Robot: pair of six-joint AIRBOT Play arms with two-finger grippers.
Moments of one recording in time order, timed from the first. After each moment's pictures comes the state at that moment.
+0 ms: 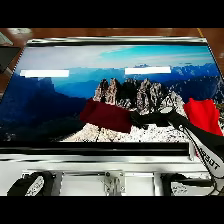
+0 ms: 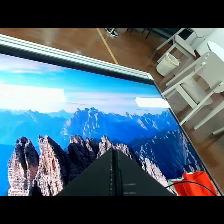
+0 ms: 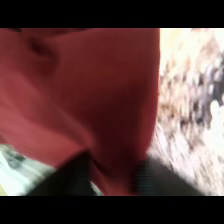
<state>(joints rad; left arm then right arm) 0.22 -0.81 1.28 0.52 -0.99 -1.21 0.15 -1.51 0.75 -0.47 0.84 1.29</state>
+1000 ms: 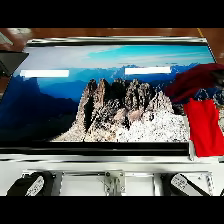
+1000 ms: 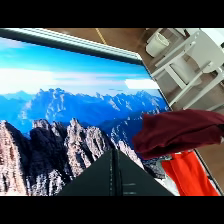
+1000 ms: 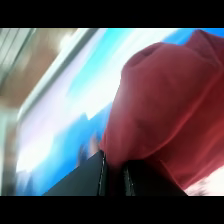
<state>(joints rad) 0.17 -0.81 1.28 0.52 -1.04 -1.23 -0.73 -1.19 1.24 -0.48 1.13 1.25</state>
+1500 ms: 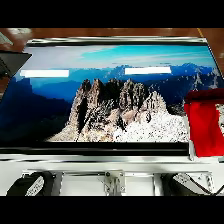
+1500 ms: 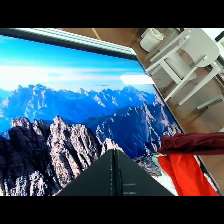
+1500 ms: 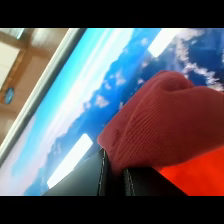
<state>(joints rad) 0.15 -0.81 1.28 0.52 -1.04 -1.23 -1.15 -1.19 1.27 -0.54 1.21 1.20</state>
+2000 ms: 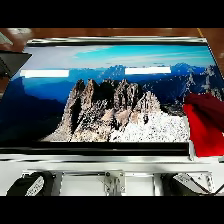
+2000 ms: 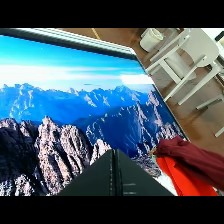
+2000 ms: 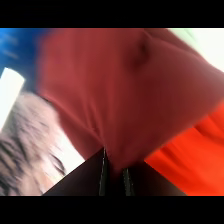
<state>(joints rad) 0.15 -0.81 1.28 0.52 -1.04 -1.23 -1.20 -1.17 1.23 -1.00 1.48 1.33</state>
